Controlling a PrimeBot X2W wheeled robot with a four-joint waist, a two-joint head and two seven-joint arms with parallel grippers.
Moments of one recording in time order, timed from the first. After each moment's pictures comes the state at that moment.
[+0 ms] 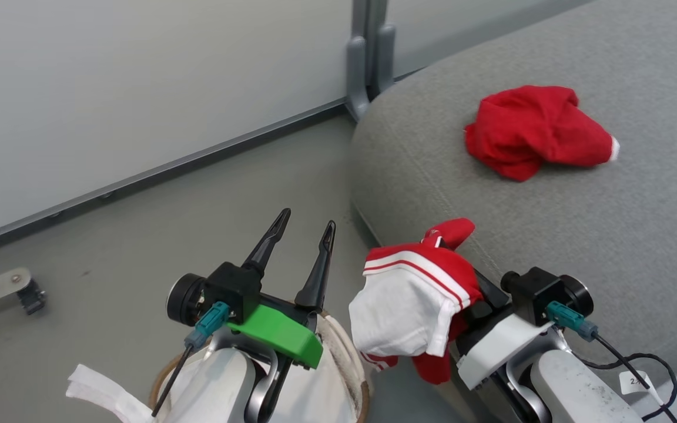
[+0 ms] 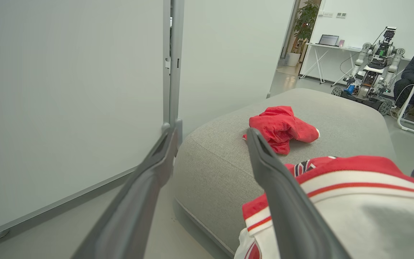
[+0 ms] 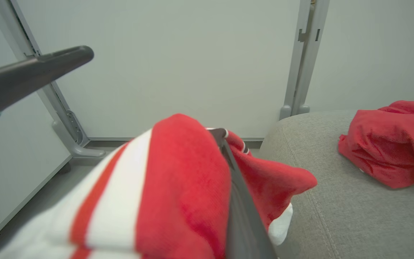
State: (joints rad) left arm -0.31 0.05 -0.49 0.30 -0.34 -0.10 -0.26; right arm -0.28 -0.17 0.46 0.27 0.34 0.13 -0.26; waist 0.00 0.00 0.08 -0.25
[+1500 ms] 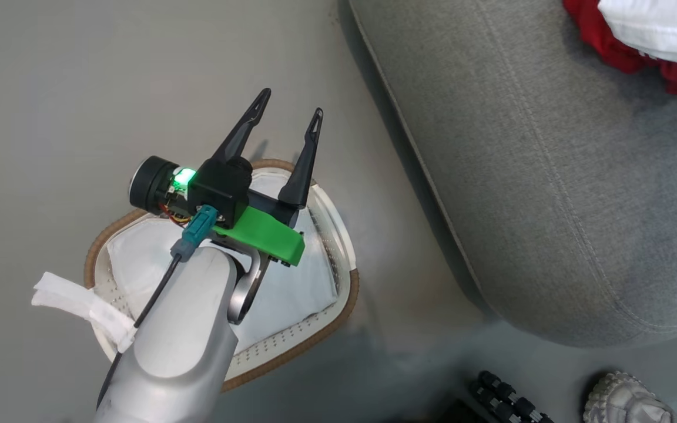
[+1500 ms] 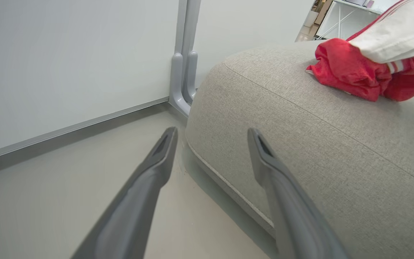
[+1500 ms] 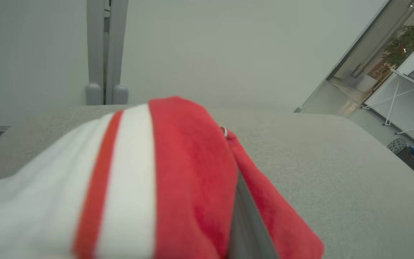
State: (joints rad) left arm -0.58 0.05 -0.43 0.36 -0.18 -0.13 -0.26; right arm -0.85 -0.40 -0.13 0.58 0.15 0.13 -0.26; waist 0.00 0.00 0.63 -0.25
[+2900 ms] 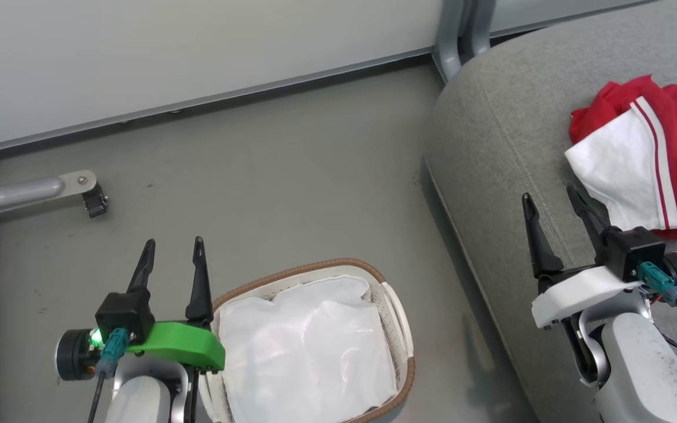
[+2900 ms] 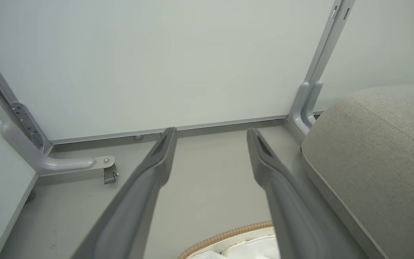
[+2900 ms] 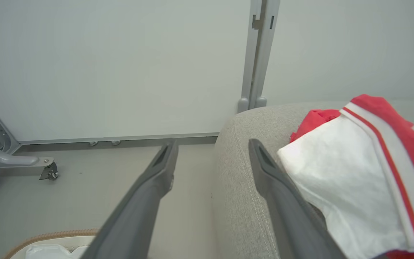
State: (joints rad) left arm -0.20 0.05 -0.12 0.34 -0.19 -0.02 -0.26; right arm -0.30 -0.14 0.07 0.33 0.19 0.13 -0.26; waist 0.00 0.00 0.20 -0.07
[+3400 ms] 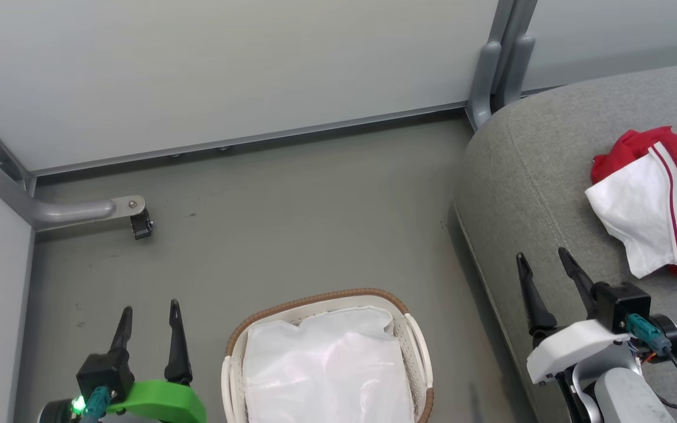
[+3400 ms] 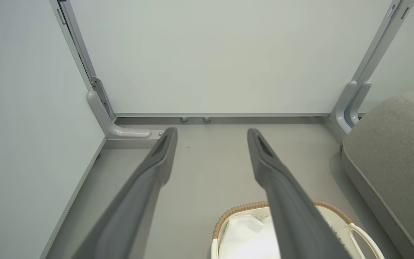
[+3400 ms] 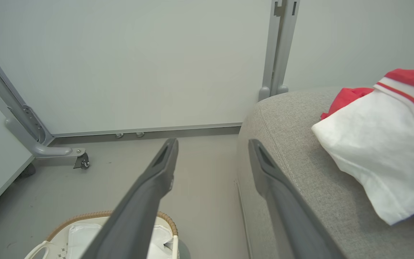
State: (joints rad) left arm -0.04 0.05 -0.03 0.34 -0.18 -0.02 -0.26; right arm -0.17 -0.09 0.06 0.35 0.19 0.13 -0.26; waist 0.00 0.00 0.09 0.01
